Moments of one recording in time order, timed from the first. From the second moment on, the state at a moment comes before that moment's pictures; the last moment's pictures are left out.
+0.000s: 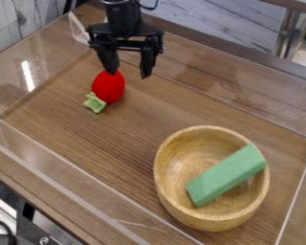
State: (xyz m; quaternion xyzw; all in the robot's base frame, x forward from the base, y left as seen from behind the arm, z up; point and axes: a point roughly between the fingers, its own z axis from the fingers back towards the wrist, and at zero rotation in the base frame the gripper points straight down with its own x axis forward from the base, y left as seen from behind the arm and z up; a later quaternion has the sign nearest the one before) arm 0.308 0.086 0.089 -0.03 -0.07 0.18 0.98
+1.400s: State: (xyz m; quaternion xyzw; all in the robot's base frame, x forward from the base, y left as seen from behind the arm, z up) arm 0.313 0.129 0.060 -0.01 -0.08 0.24 0.97
